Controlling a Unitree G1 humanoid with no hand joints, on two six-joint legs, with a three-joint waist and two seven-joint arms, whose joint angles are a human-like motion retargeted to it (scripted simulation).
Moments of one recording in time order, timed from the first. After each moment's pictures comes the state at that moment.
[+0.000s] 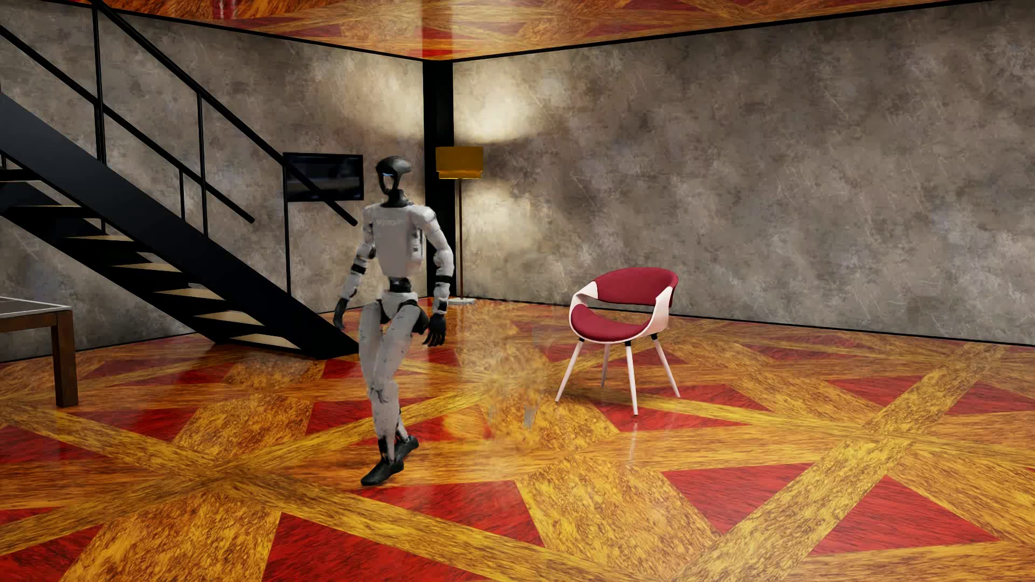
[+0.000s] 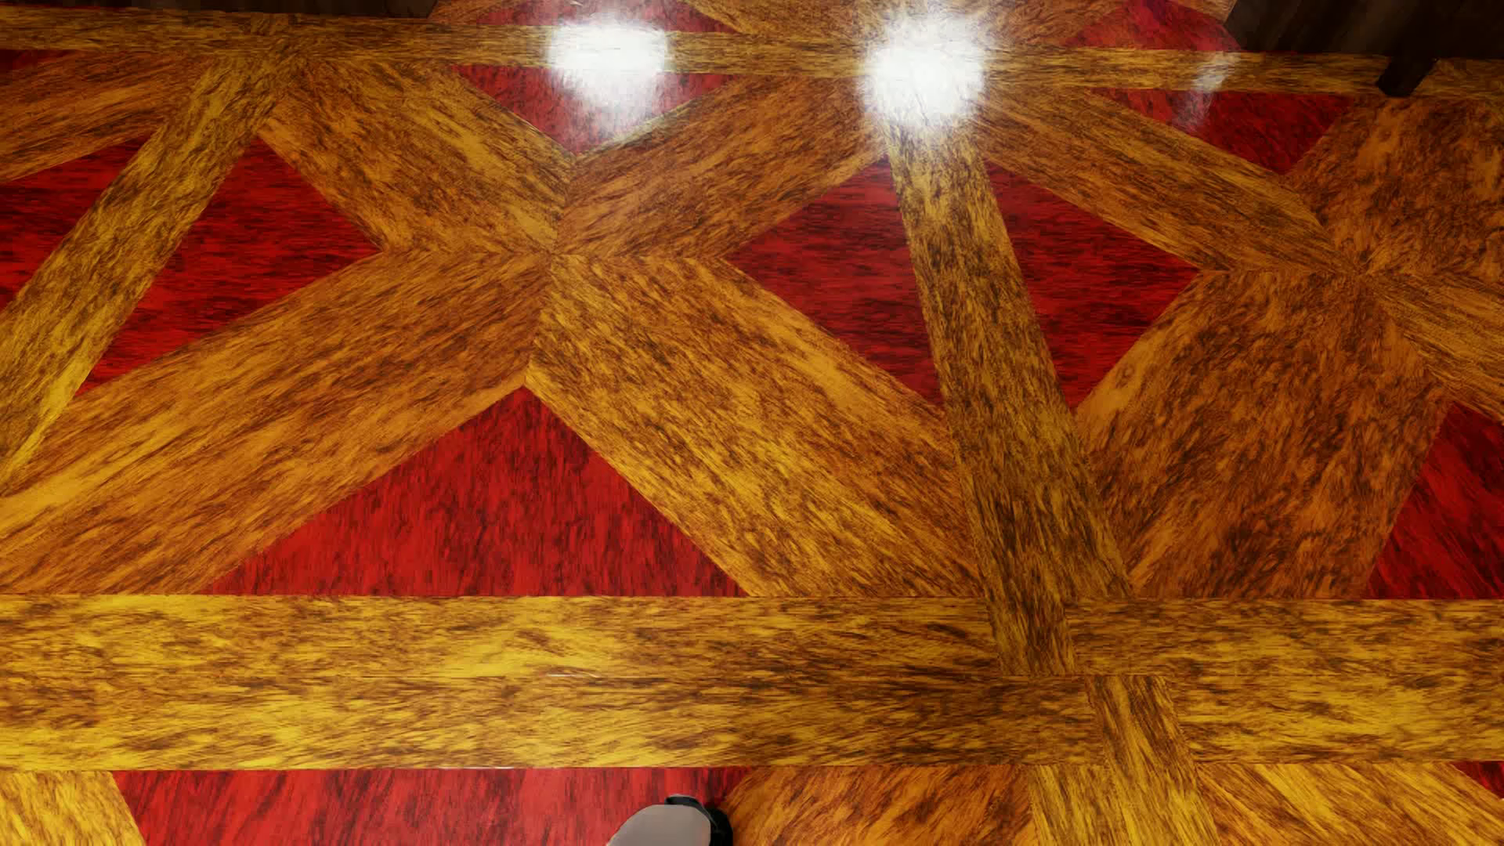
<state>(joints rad) -0.44 -0.01 0.06 -0.03 0.09 0.01 0.00 0.00 0.16 0.58 0.52 0.31 0.17 0.06 -0.21 0.33 -0.44 0.00 0.00 -0.32 0.32 0.85 0.88 0.00 0.00 0.00 0.00 0.00 0.00</state>
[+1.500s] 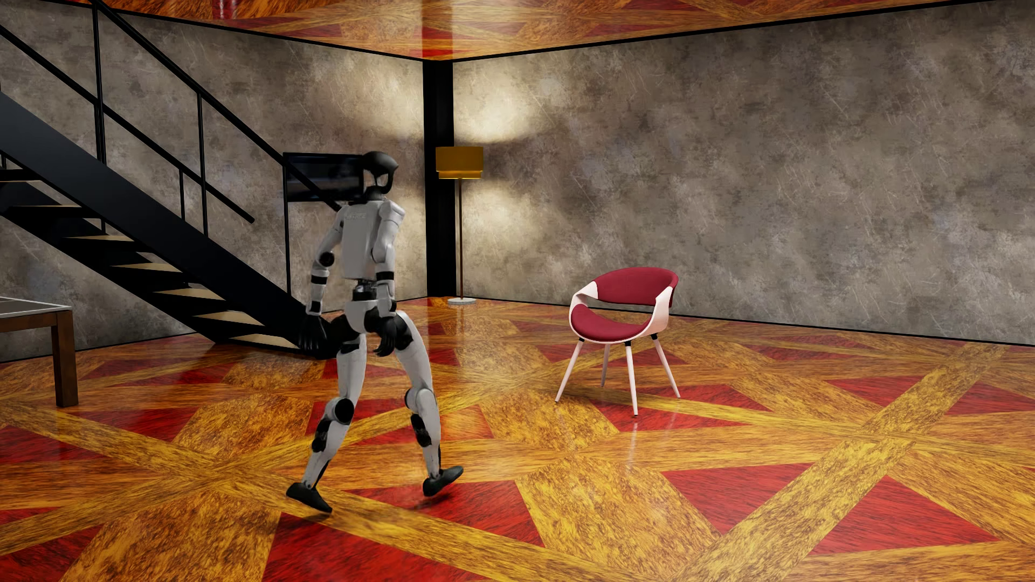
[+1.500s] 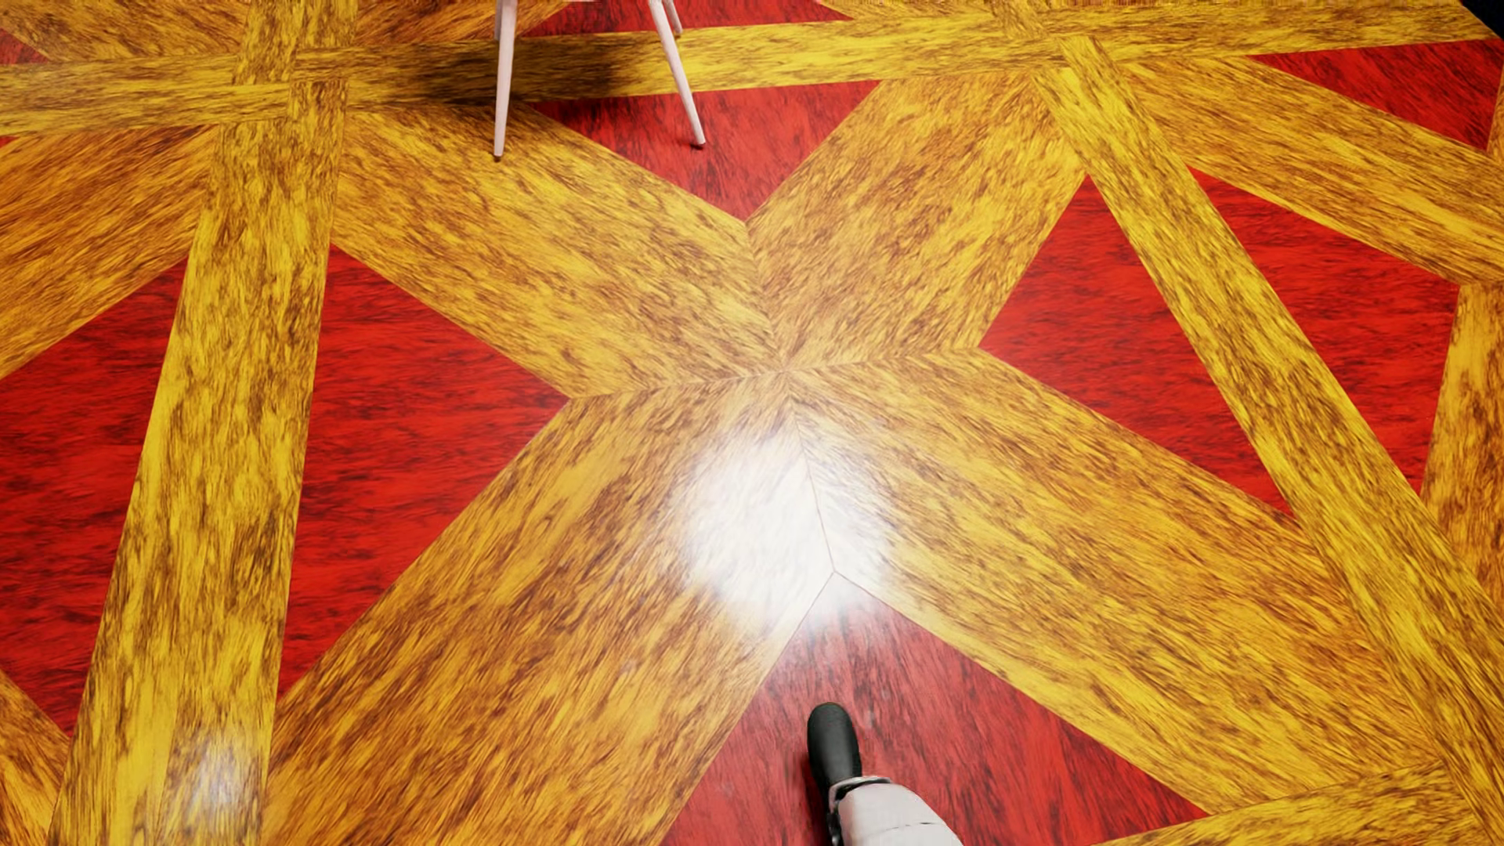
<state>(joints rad) 0.17 -0.43 -0.16 -0.02 -0.01 0.03 0.00 0.00 0.18 0.43 0.27 0.34 0.41 -0.06 -0.16 0.36 -0.43 0.00 0.00 -0.33 0.42 1.13 1.03 0.00 0.00 0.00 0.00 0.00 0.00</state>
